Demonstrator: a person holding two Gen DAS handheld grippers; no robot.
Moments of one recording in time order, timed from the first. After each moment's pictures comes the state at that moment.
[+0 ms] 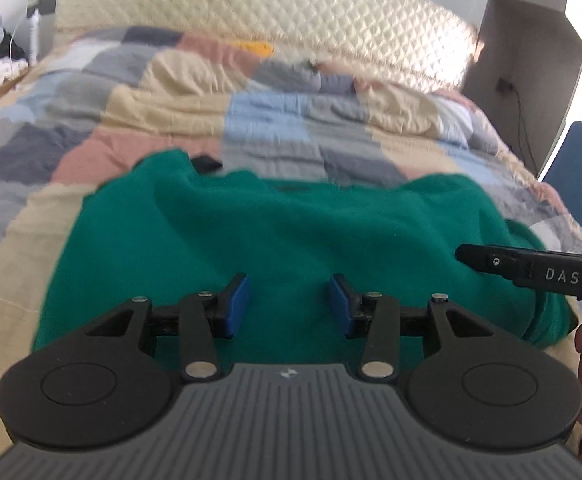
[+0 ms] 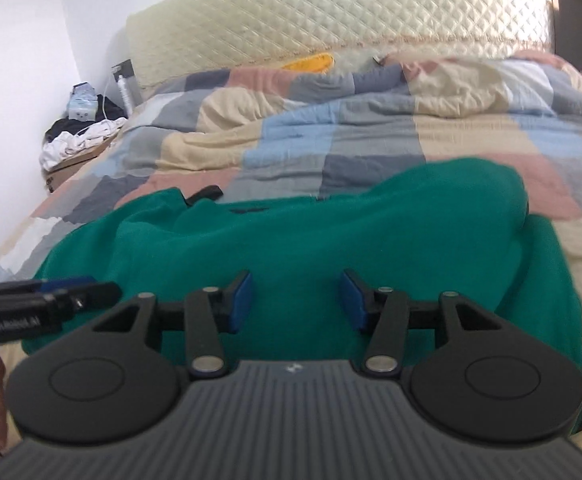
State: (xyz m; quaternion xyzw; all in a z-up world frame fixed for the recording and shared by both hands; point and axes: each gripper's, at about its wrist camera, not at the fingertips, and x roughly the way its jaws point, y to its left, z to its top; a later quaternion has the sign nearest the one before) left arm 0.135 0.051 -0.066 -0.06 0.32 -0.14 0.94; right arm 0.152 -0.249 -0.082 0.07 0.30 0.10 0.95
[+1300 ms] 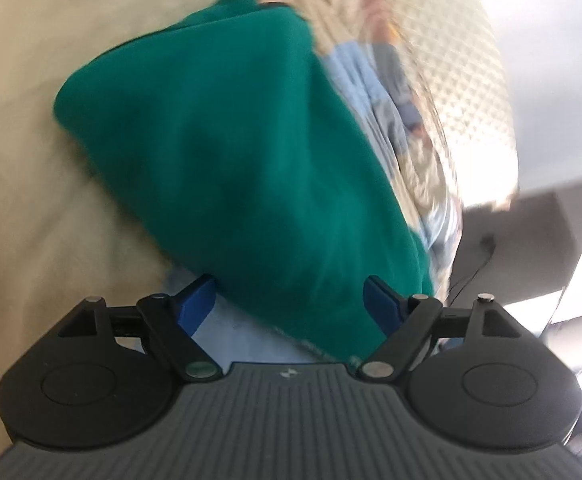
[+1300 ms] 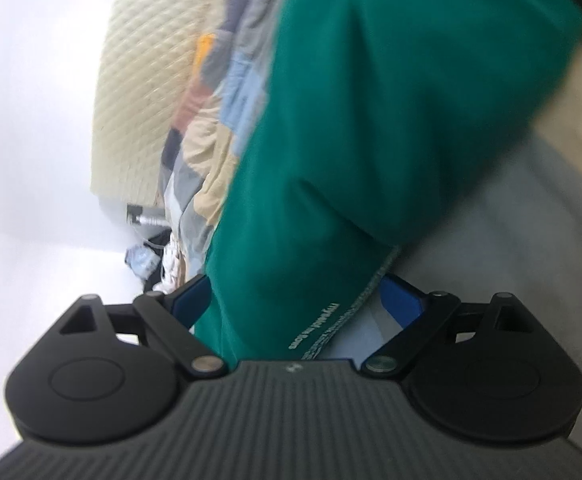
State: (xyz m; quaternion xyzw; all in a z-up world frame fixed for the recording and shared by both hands) left arm 0.096 0.136 -0.129 -0.50 0.40 -0.10 0.76; right arm 0.097 -0.308 -0.154 0.57 0.36 0.09 0.73
